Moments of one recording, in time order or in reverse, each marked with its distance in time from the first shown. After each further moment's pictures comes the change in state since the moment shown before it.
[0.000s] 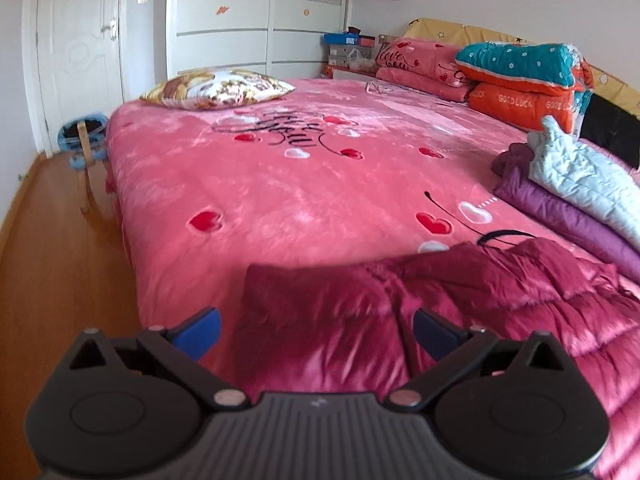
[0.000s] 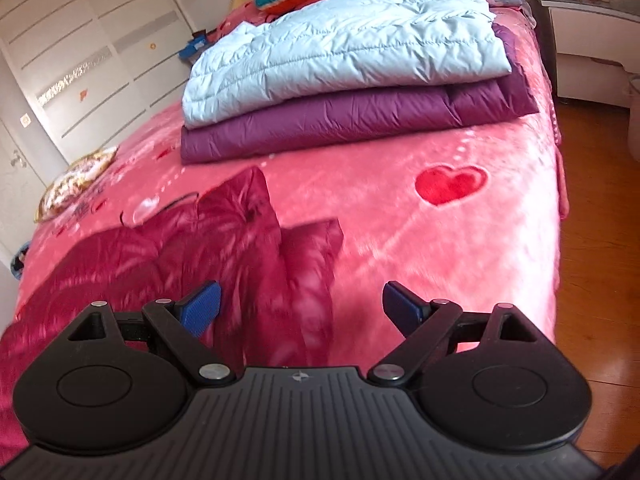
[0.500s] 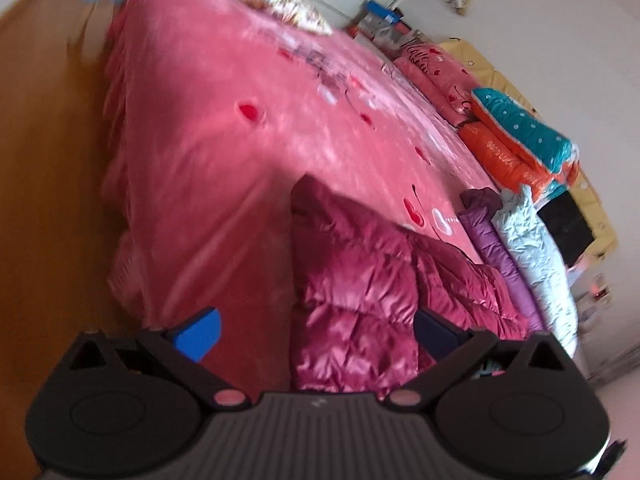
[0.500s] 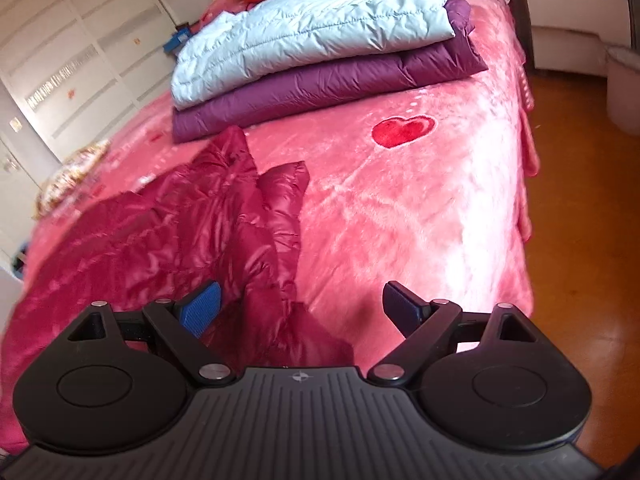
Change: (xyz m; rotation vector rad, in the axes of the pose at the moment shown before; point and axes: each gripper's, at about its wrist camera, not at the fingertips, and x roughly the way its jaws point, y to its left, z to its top) left arm 0.000 0.098 -0.045 -0.469 0.181 -0.310; right arm -0.051 -0.022 -0.040 0.086 0.036 0.010
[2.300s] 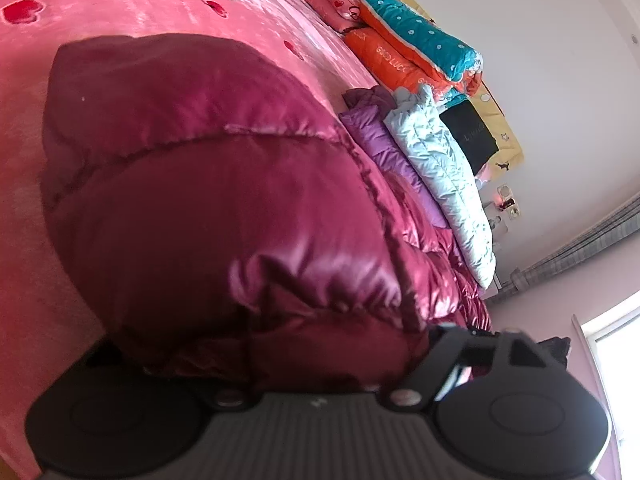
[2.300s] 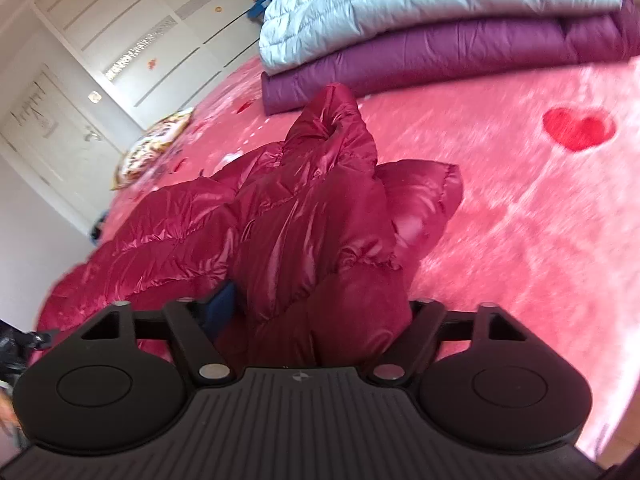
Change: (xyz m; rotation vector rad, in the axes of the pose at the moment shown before) left arm 0.131 -0.081 -0.008 0.158 0.264 -0.346; right arm 0.105 0.061 0.045 -0.080 0.121 0.252
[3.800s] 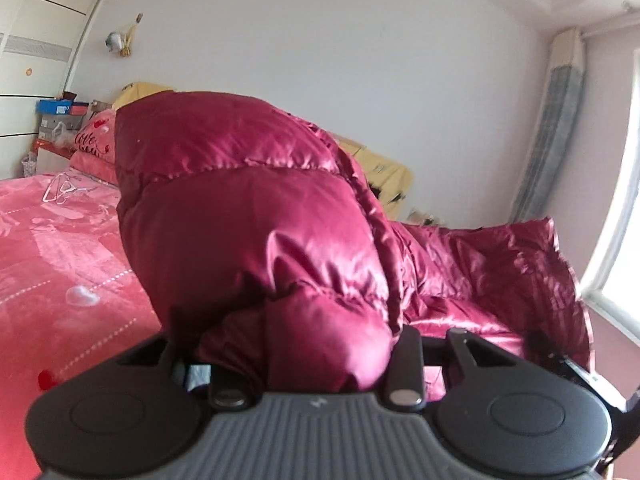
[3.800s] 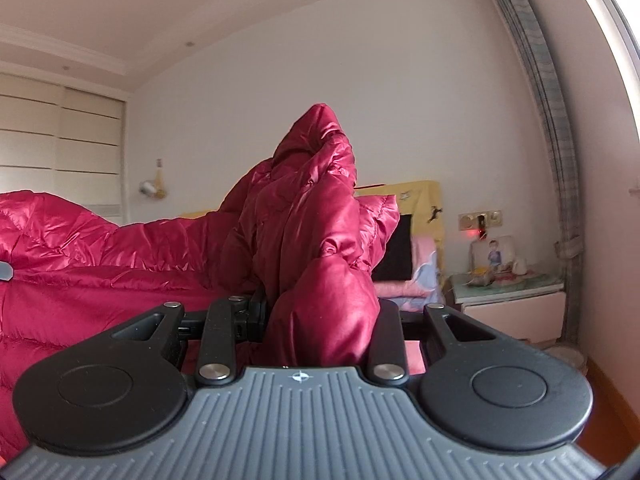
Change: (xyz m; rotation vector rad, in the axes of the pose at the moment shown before) left arm 0.138 -0.355 0.224 0.640 -0.251 -0.099; right arm -0.191 0.053 0.199 -0.282 -0.893 -0.592
